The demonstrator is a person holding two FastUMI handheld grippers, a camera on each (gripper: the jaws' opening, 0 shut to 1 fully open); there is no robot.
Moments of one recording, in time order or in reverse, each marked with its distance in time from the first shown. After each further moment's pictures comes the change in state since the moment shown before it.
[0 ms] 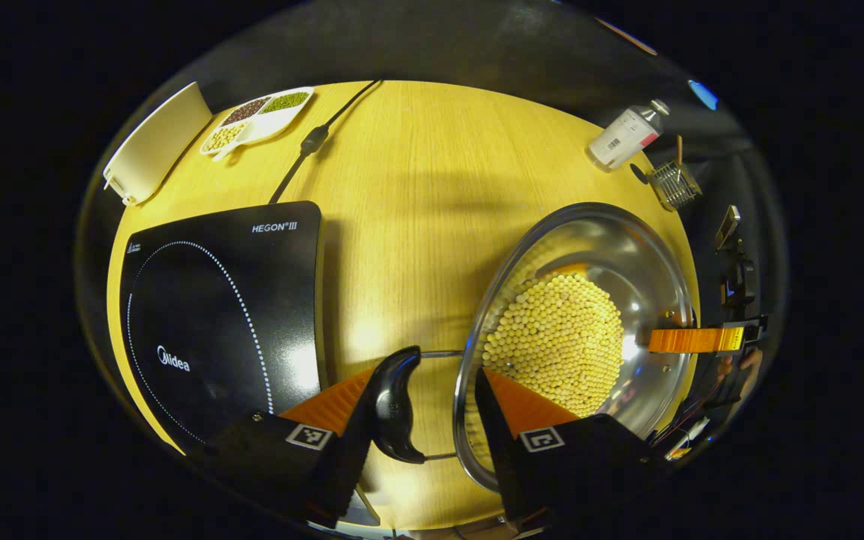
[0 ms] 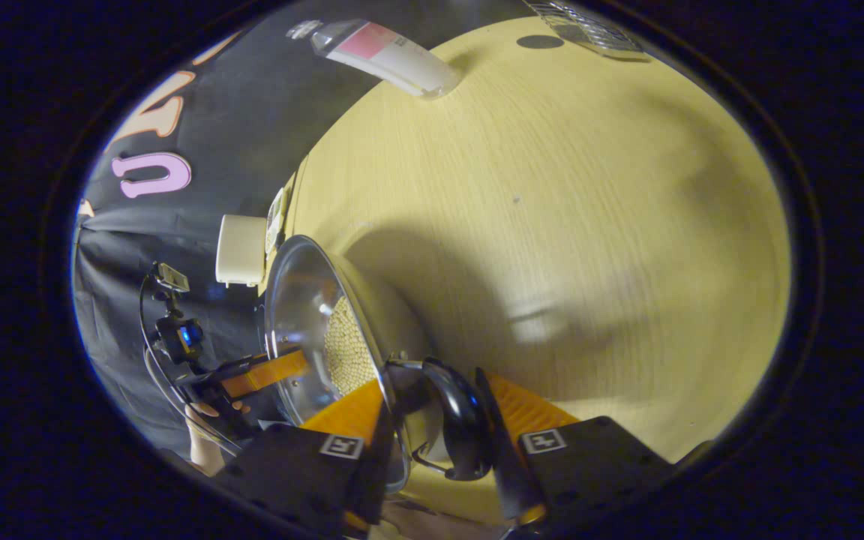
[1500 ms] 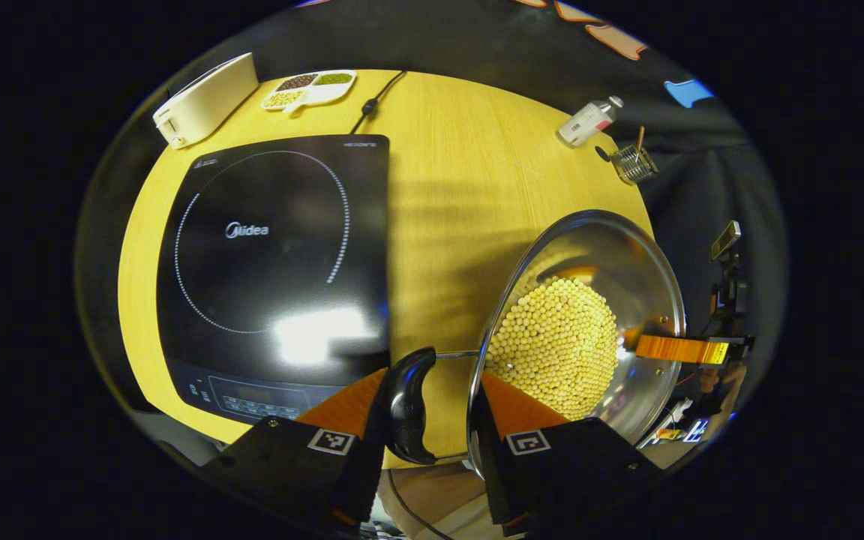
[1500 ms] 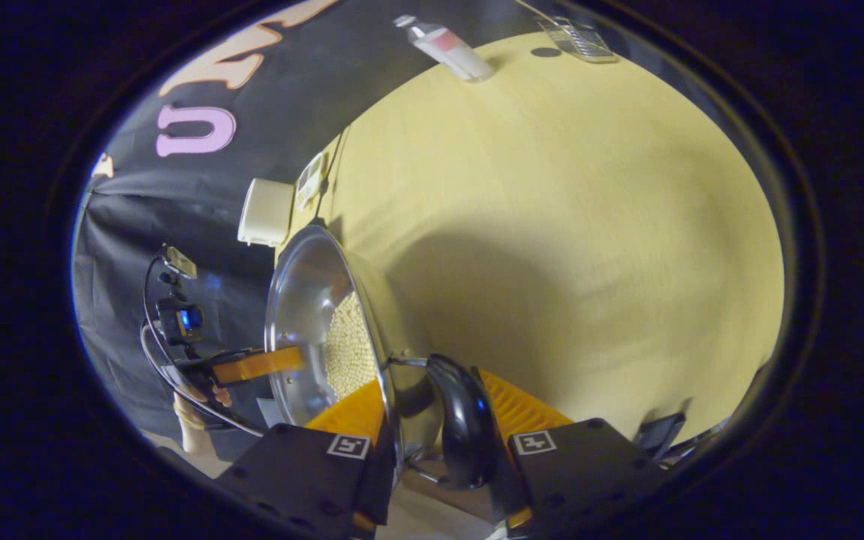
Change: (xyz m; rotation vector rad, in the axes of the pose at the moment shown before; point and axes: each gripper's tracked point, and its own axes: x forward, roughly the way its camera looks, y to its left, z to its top) left arm -0.117 0.035 -0.107 -0.025 0.040 -0.105; right arm -0.065 0.073 -0.145 -0.036 -0.069 -0.033
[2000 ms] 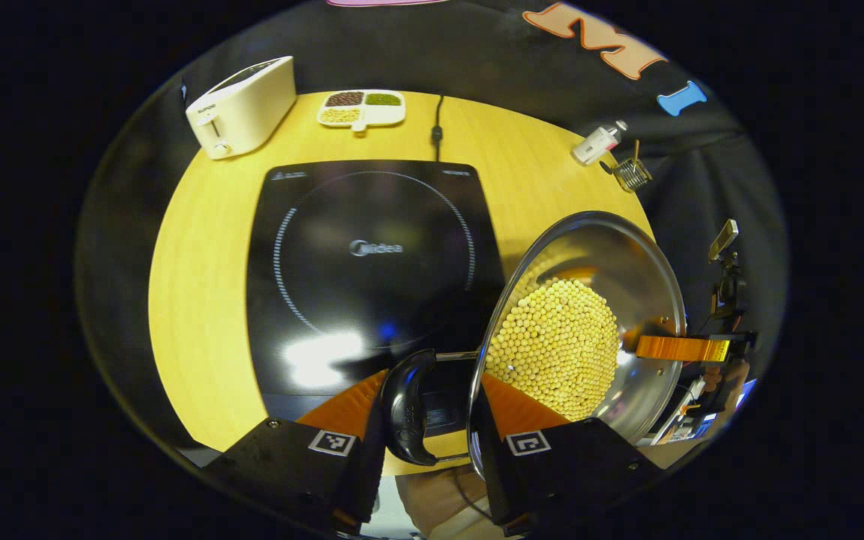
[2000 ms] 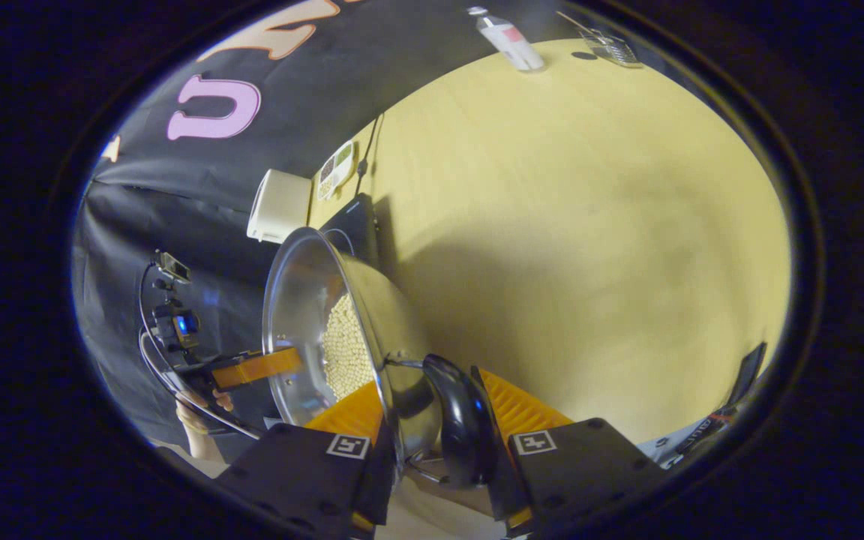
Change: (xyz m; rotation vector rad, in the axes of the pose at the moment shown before) left arm -0.053 0.140 0.013 0.084 -0.076 -0.010; right arm 0.069 0.124 -0.048 0.040 -0.067 -0.003
